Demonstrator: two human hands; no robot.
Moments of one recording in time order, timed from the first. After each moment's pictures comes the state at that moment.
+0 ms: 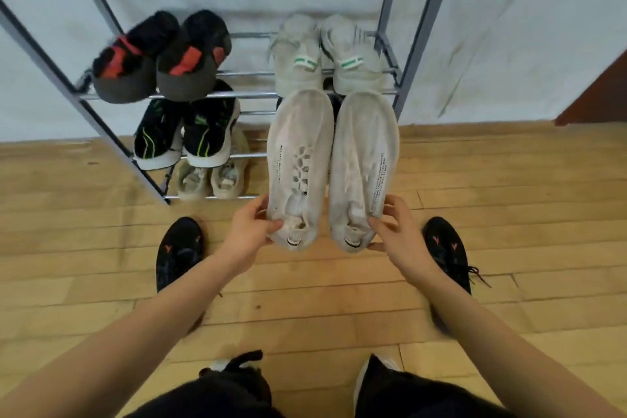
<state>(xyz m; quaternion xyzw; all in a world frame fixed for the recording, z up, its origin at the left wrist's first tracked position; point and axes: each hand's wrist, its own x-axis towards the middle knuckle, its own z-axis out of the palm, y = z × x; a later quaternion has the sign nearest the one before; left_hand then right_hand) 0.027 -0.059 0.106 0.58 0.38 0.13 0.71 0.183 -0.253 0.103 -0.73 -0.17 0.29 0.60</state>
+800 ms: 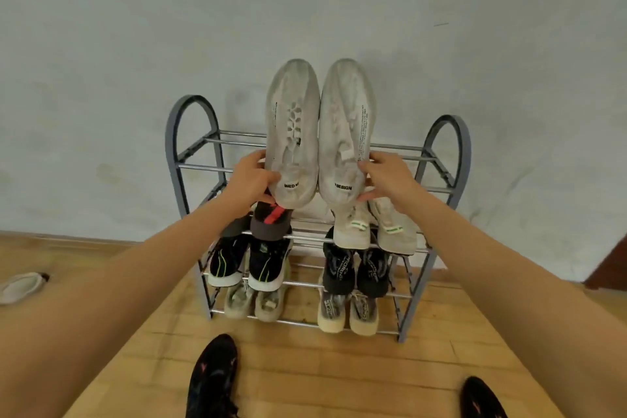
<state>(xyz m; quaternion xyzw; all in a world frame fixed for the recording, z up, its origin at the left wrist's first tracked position) 0.031 0.076 0.379 0.69 0.31 0.33 0.57 0.213 -0.065 0.399 -0.73 -0.35 0.22 0.55</state>
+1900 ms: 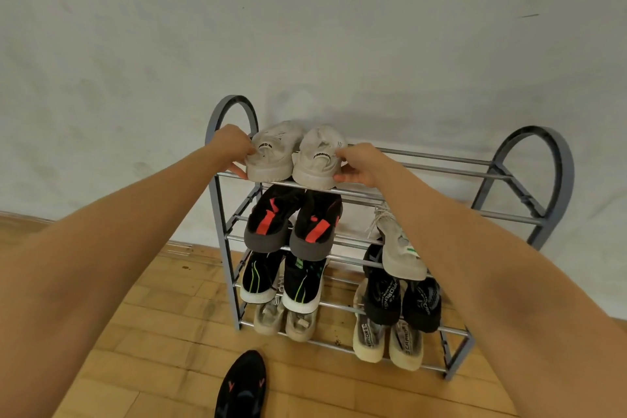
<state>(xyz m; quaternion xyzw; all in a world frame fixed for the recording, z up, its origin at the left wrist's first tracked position) 0.001 0.228 0.413 0.73 0.48 0.25 0.42 0.187 0.102 0.404 -0.70 -0.29 0.37 0.54</state>
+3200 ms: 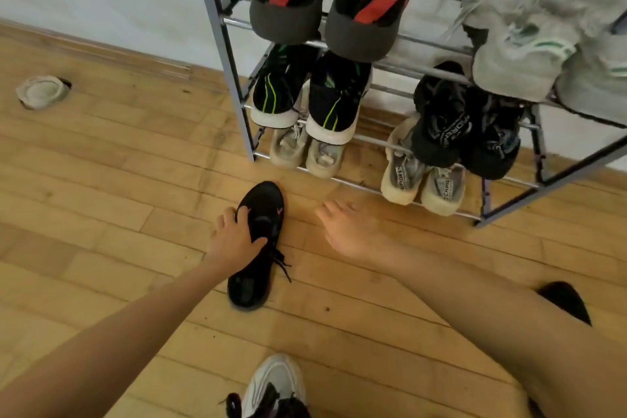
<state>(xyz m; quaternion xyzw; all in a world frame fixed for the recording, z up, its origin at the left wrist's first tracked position) -0.124 0.077 -0.044 0.80 0.56 -0.06 0.21 0.093 -0.009 -0.008 -0.67 -0.73 0.11 -0.06</state>
